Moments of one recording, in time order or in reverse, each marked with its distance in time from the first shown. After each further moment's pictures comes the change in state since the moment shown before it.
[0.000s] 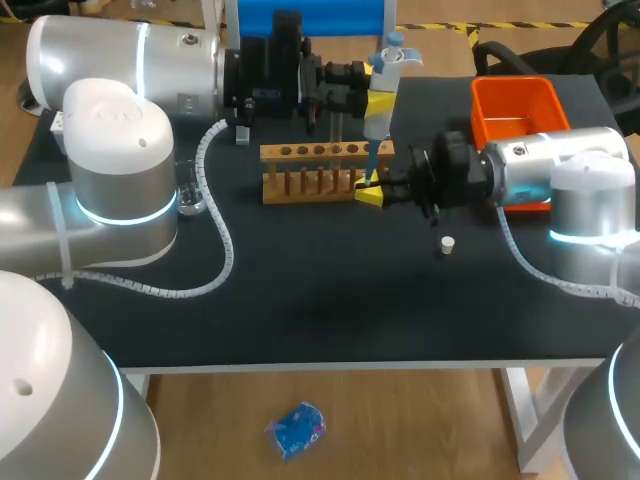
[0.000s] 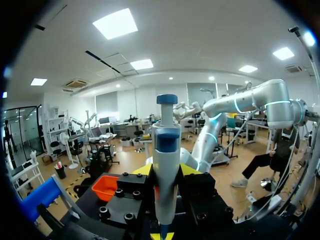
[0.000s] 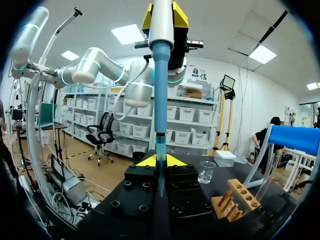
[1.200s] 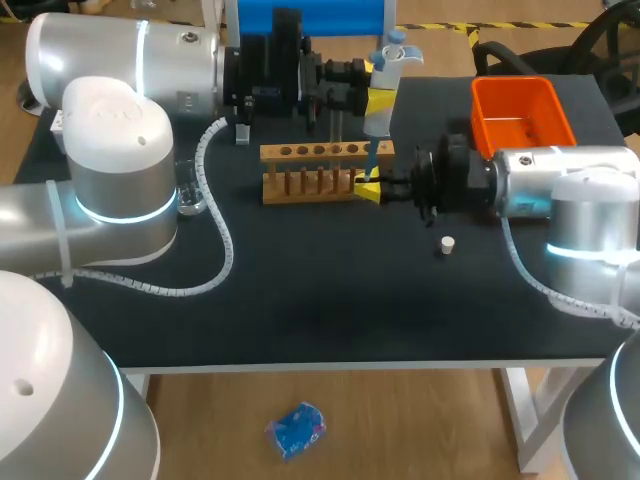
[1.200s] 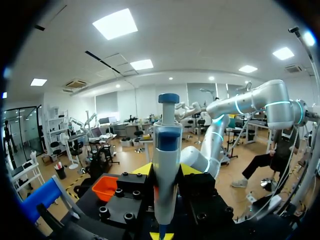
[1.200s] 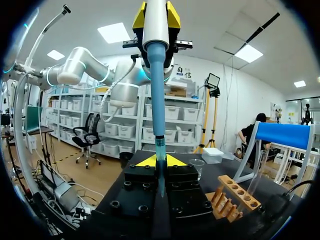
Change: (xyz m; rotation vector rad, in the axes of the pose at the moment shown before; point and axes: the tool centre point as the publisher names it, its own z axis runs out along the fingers) left arm 0.000 -0.002 0.000 0.000 0.000 0.000; right arm -0.006 0.006 0.000 0.011 -0.154 0.030
